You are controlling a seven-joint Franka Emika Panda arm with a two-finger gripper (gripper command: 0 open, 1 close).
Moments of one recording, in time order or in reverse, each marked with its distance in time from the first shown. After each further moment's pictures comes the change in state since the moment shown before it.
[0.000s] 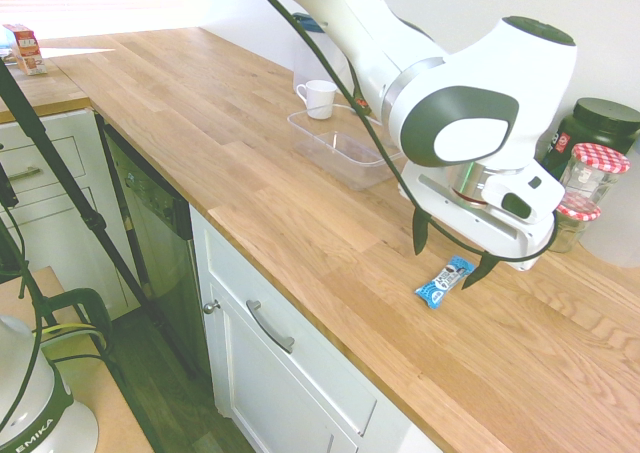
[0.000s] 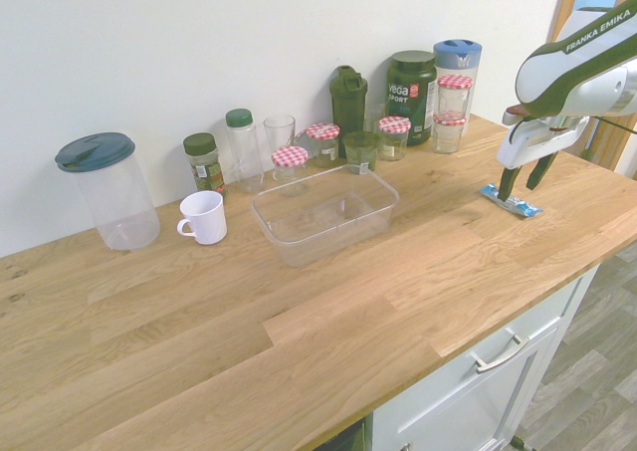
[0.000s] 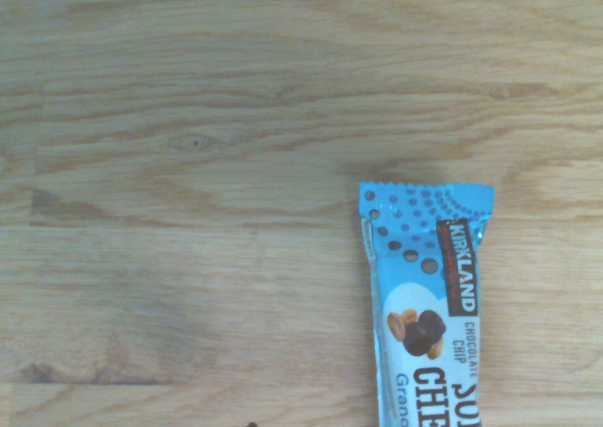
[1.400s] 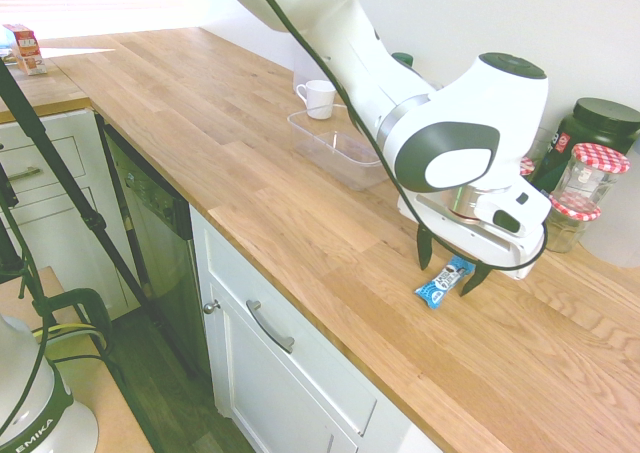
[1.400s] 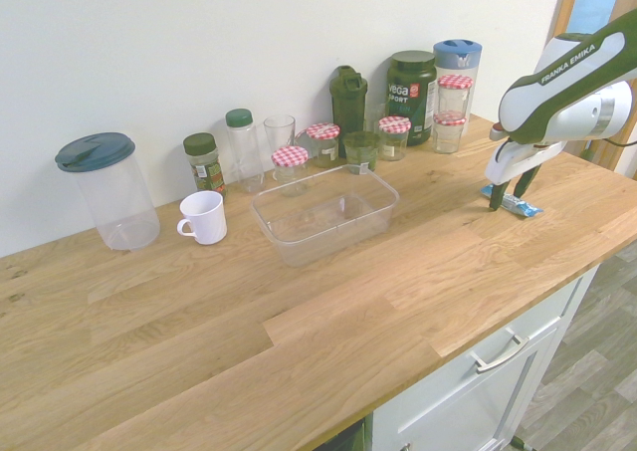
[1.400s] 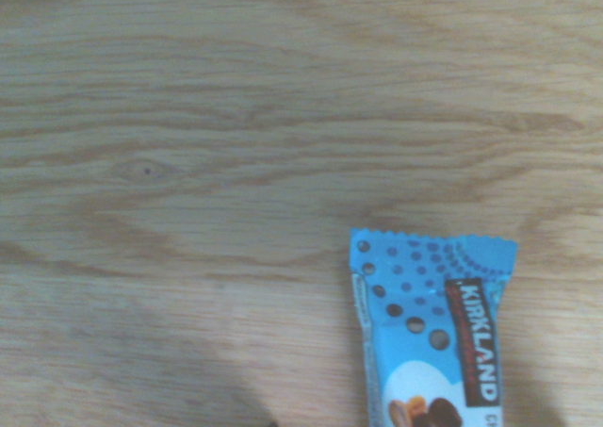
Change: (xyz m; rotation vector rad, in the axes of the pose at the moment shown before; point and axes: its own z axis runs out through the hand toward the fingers) arm 0.003 -0.016 0.032 -0.014 0.056 -0.040
